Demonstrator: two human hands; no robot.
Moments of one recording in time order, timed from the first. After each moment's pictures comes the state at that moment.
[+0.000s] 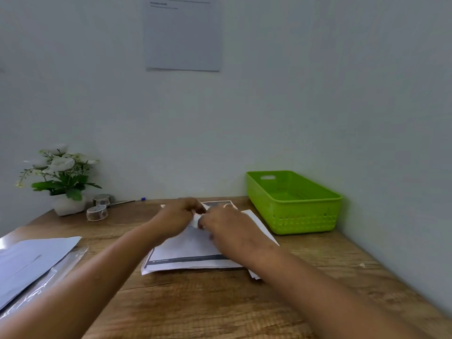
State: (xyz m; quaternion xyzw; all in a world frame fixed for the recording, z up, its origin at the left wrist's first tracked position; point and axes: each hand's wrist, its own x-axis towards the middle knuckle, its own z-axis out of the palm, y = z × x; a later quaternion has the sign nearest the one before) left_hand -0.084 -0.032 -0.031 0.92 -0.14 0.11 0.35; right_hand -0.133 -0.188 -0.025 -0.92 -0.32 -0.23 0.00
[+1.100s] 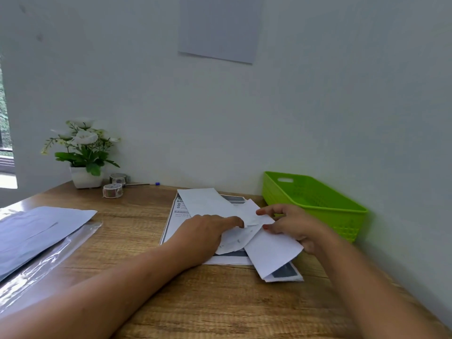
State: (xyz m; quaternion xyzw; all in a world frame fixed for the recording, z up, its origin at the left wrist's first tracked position) left_hand -0.113 -0.054 -0.067 0.95 -0.23 0.19 0.09; right_hand -0.109 -0.255 -0.016 -0.85 -0.01 0.06 0.52
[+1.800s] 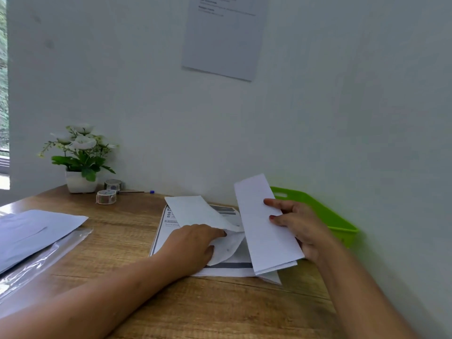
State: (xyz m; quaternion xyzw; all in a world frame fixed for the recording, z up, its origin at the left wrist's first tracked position) left_hand -0.107 -0.055 -0.069 0.95 -0.19 0.20 0.14; right_hand -0.111 -0.269 0.006 -0.76 -0.04 -0.03 0.65
